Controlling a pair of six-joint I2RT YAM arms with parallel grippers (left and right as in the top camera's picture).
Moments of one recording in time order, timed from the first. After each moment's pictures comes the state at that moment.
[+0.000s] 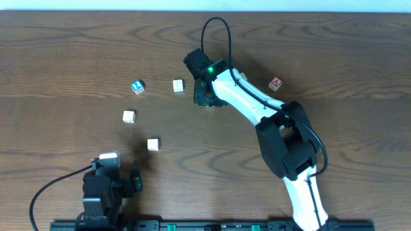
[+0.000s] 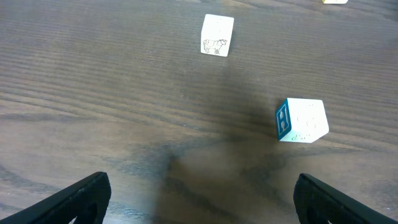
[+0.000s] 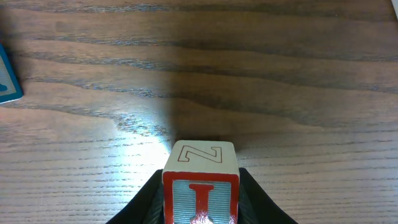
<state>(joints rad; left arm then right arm) -0.02 0.01 0.20 -0.86 -0.06 -0.09 0.62 2.27 1.78 -0.91 0.11 0.69</state>
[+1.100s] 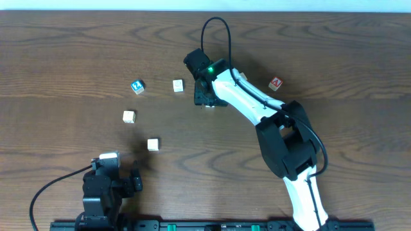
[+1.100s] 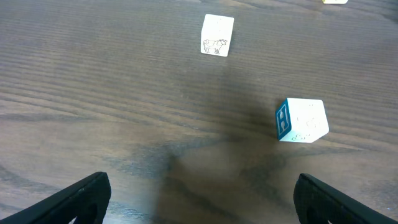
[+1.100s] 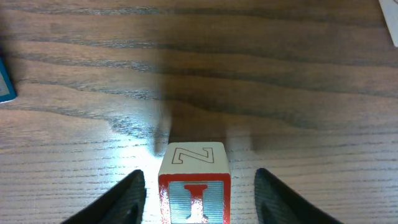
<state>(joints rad) -0.02 0.01 0.20 -0.86 -0.06 -0.09 0.62 2.27 1.78 -0.91 0.12 0.68</state>
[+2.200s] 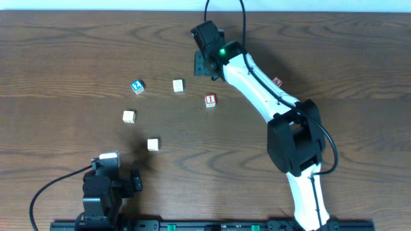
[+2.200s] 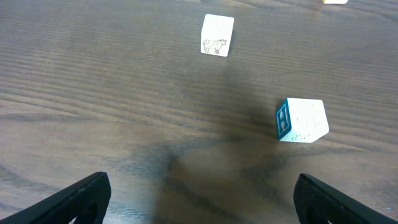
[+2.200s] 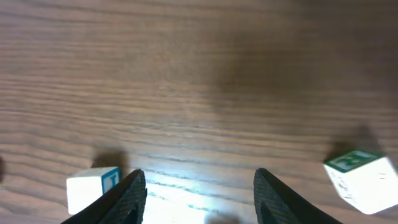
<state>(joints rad) -0.02 0.01 0.20 -0.86 -0.06 -0.09 0.54 2.27 1.97 -0.78 0.13 0.53</state>
